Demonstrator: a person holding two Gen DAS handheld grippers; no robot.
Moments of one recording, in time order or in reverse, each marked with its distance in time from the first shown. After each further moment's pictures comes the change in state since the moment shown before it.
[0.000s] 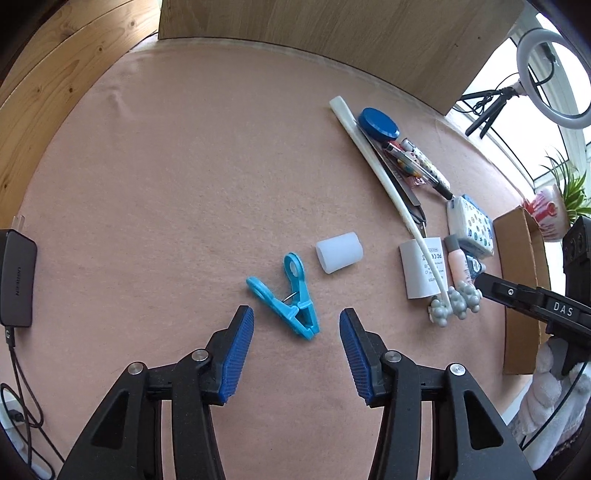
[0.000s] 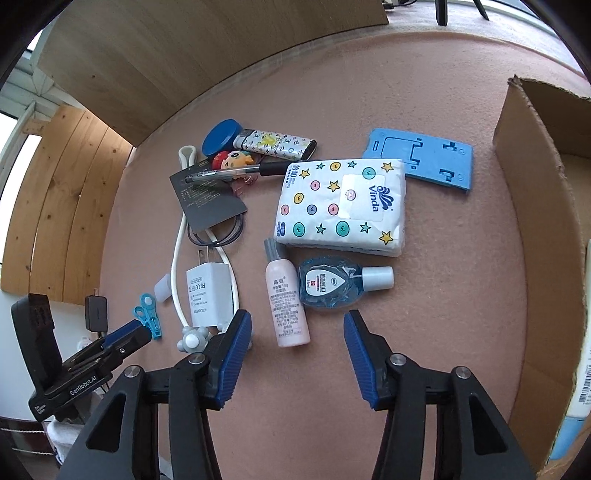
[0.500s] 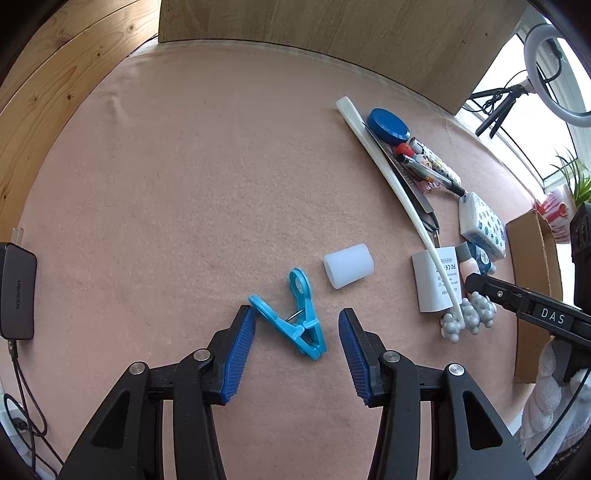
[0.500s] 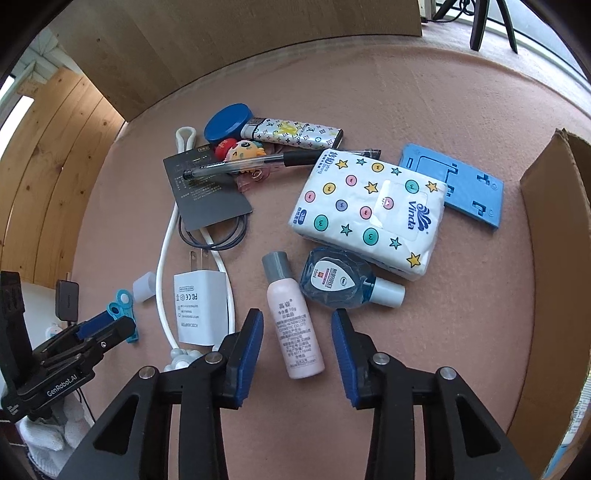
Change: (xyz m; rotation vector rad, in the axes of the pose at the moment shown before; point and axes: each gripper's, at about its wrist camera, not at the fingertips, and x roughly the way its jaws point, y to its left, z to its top) left arm 0.004 0.002 0.001 0.013 -0.011 0.047; right arm 0.015 0.028 0.007 -0.135 -0.004 -0.140
